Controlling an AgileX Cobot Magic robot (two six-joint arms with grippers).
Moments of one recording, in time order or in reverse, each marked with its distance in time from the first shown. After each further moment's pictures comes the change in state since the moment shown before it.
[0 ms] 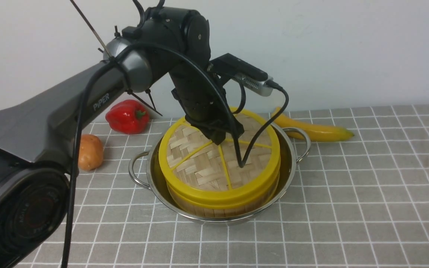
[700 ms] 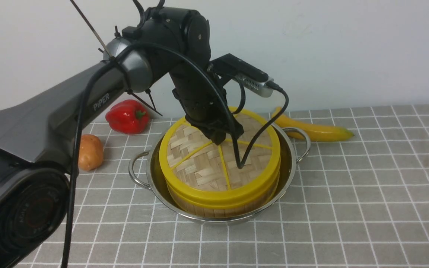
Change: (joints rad) right arm 0.000 0.000 0.000 0.000 0.000 0.000; left arm 0.000 0.000 0.000 -0.001 0.000 0.020
